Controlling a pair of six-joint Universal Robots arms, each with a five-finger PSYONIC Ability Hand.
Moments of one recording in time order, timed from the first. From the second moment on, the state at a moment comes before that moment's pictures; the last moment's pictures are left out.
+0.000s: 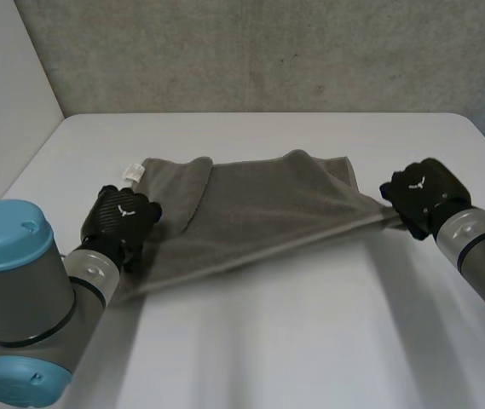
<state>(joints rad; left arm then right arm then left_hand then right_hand) 4.26 -1.87 -1.82 3.45 -1.65 3.73 1.80 -1.27 1.65 -0.09 1.40 2.33 0.65 0.65 0.64 0.64 0.64 1.36 1.33 1.35 1.35 1.19</state>
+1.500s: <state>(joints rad) 4.65 -1.97 -1.89 3.36 -1.32 3.73 1.81 -1.20 1.72 -0.12 1.38 2.33 0.49 0.48 0.49 0.48 0.50 1.36 1.33 1.35 1.35 1.19</state>
